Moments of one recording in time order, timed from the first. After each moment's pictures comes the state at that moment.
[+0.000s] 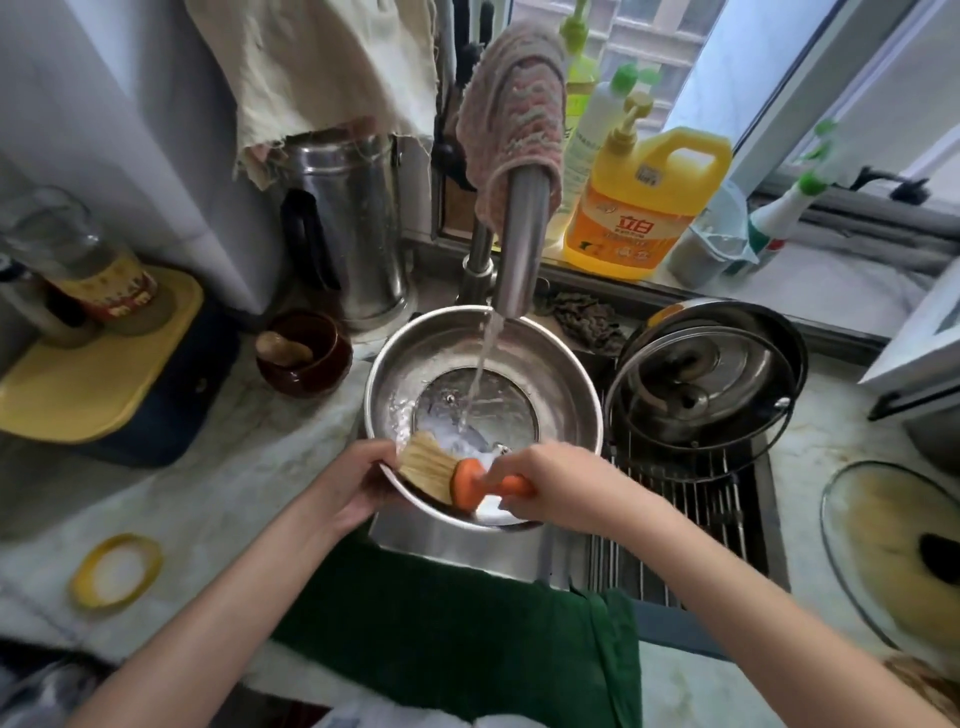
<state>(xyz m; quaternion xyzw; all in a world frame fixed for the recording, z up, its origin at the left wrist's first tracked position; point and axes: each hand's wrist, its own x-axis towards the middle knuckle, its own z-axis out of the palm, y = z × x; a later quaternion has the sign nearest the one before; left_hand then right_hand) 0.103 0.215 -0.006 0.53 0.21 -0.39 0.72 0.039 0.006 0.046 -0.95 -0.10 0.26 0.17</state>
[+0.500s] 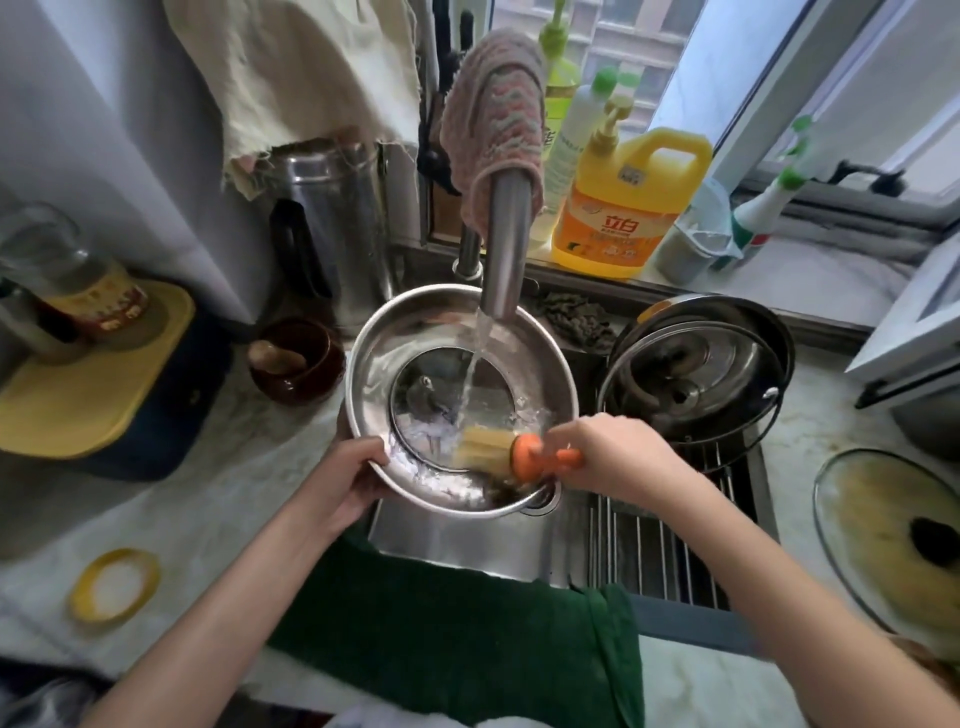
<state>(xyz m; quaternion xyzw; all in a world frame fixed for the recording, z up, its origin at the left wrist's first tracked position) 0.108 0.222 -0.007 0.57 0.17 -0.33 0.73 0.041 -0.033 0.050 -0.97 0.00 0.22 0.06</state>
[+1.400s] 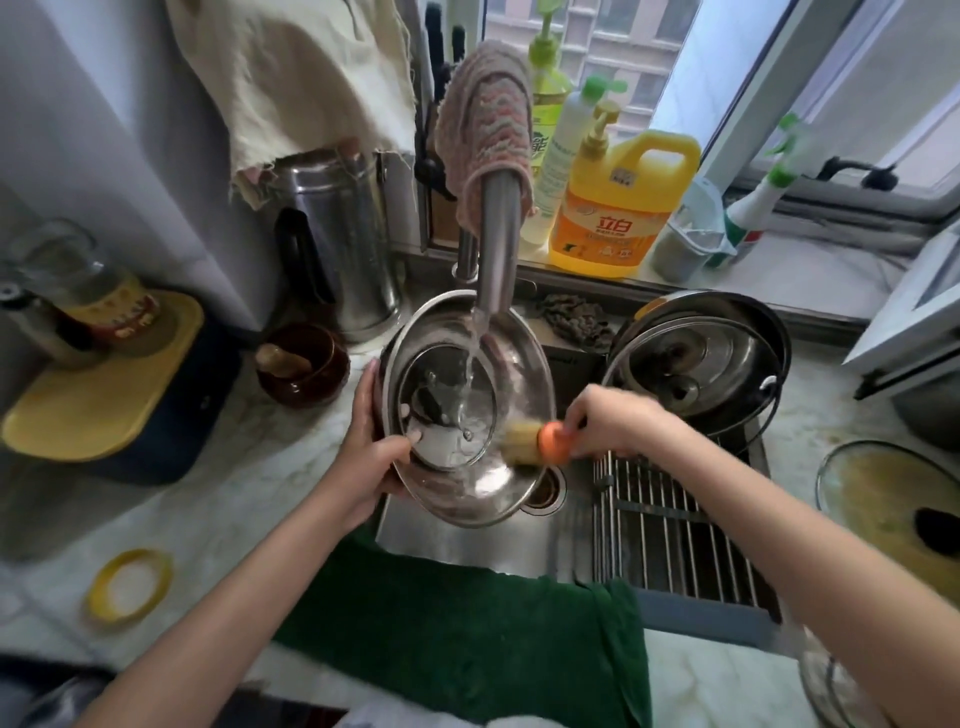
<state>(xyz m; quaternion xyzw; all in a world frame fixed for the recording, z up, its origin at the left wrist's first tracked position) 0.101 0.211 0.009 0.63 0.04 -0.31 0.72 0.072 -0.052 0.045 -0.93 0.13 0.33 0.10</state>
